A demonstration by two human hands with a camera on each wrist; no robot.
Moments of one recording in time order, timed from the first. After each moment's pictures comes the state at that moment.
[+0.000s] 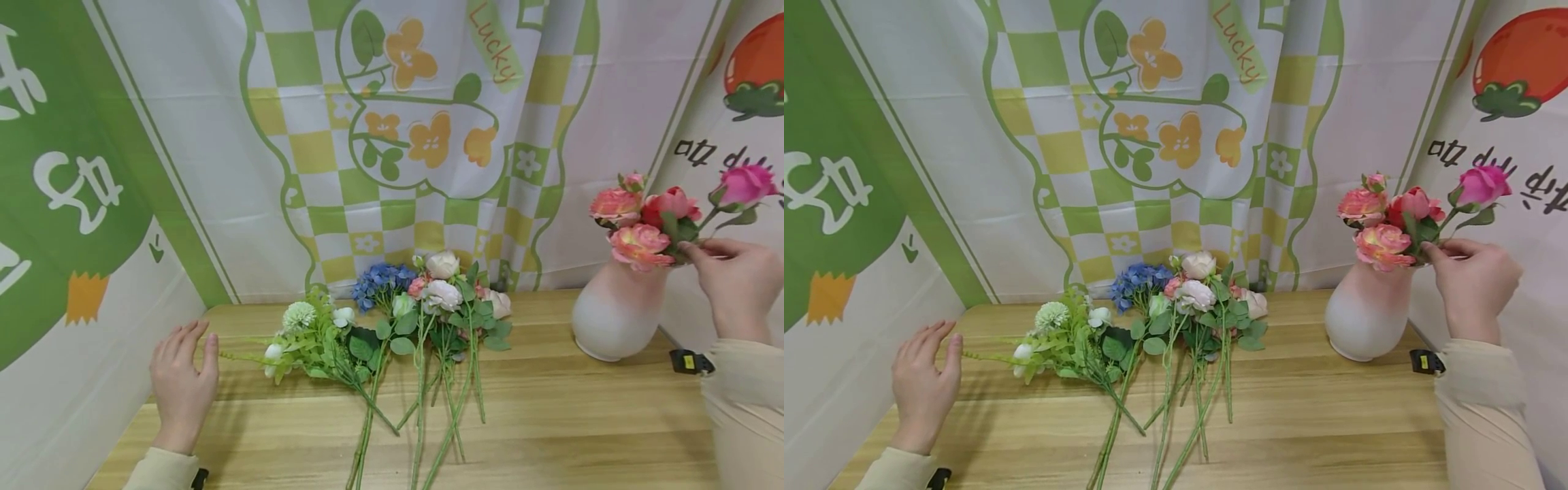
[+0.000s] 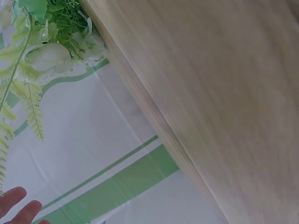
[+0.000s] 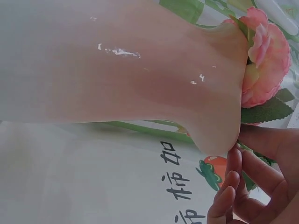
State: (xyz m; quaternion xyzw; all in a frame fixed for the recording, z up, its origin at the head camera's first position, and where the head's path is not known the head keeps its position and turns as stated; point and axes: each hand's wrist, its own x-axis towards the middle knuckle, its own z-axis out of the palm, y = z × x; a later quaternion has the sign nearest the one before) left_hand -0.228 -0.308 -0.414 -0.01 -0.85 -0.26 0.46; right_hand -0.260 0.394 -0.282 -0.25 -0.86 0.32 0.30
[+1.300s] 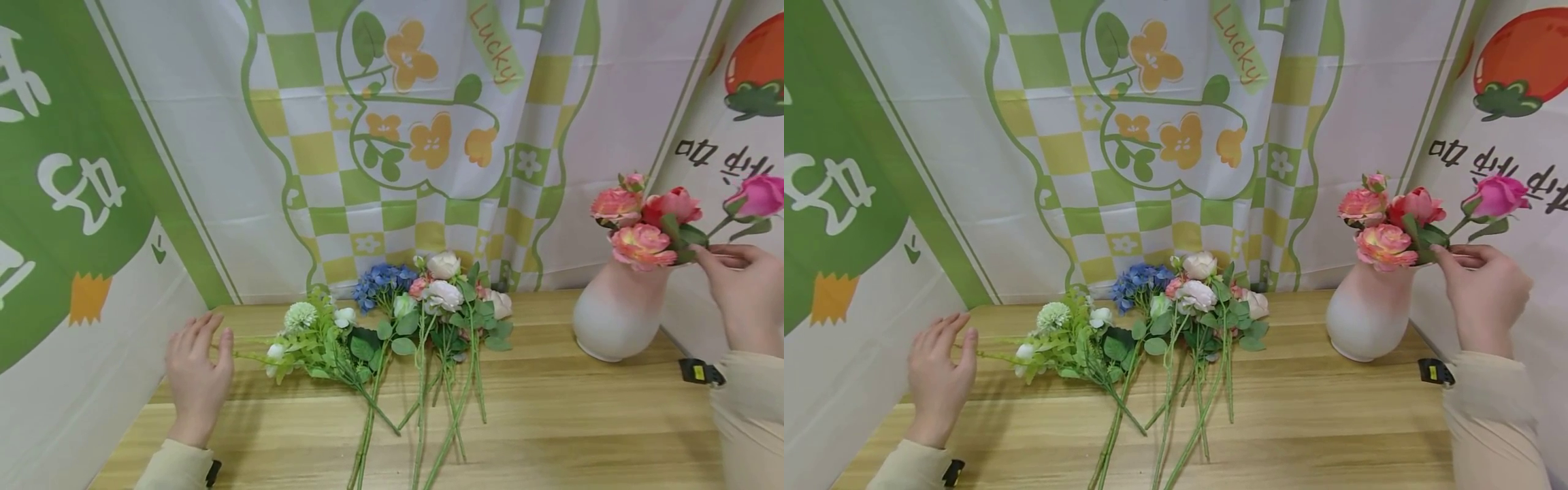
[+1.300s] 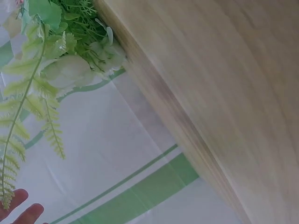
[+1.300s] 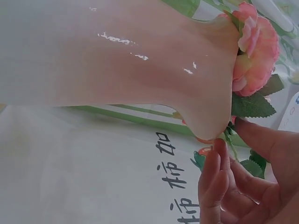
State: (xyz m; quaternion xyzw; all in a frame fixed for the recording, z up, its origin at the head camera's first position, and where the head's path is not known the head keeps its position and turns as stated) left_hand -0.234 -0.291 -0.407 -0.02 -0.85 -0.24 0.47; right_hand -0.250 0.402 -0.288 -0.27 -0.85 0.36 0.27
